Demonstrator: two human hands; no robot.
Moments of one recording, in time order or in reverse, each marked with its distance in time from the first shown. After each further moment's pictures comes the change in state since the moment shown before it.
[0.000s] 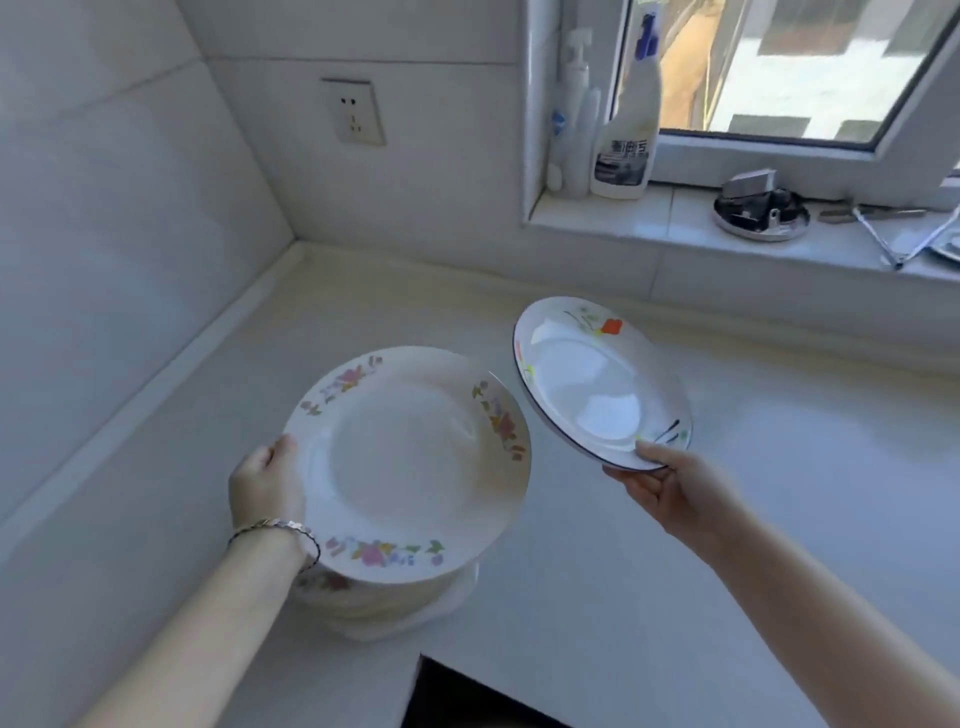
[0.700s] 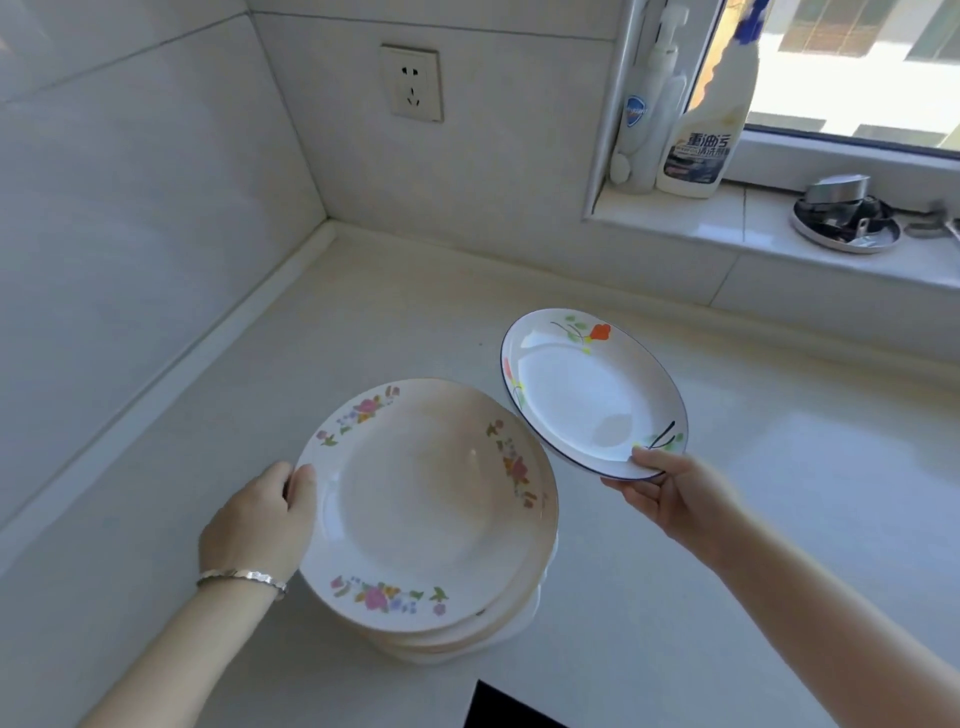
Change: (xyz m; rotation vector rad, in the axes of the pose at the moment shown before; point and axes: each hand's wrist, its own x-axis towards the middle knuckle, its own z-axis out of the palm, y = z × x) left_hand 0.090 -0.053 -0.049 0.745 -0.152 0.384; right_hand 0.037 0.029 0.077 -0.127 -0.017 0.005
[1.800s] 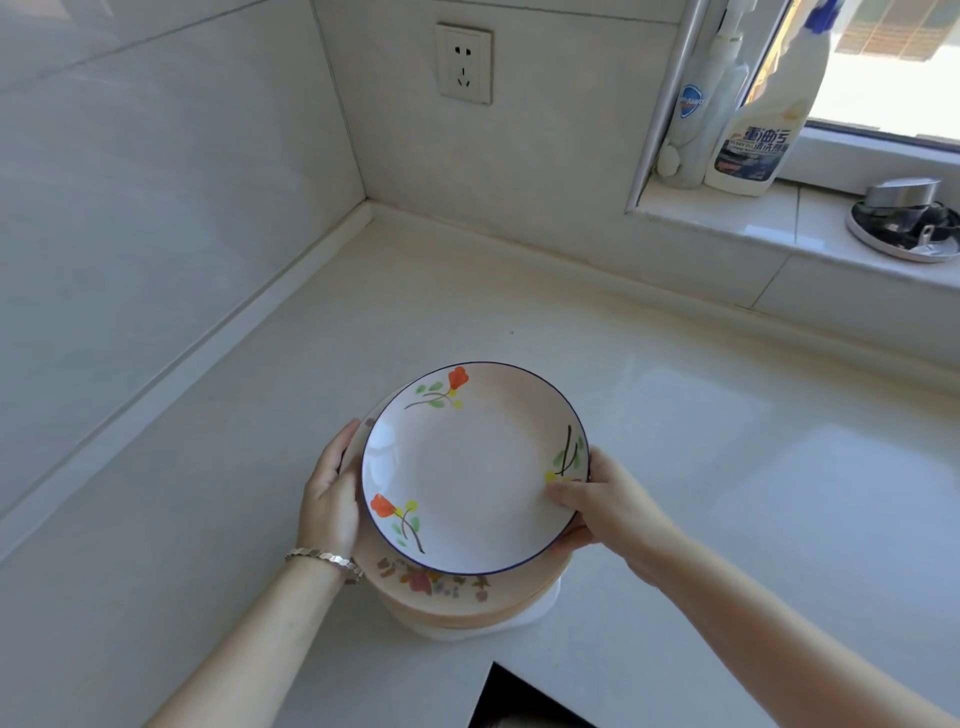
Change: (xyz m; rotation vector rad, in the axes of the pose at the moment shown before) left_hand -0.018 0.017 0.026 -1.144 -0.125 -0.353; right_hand -0.030 0.038 0.078 -0.756 -0.145 -0.098
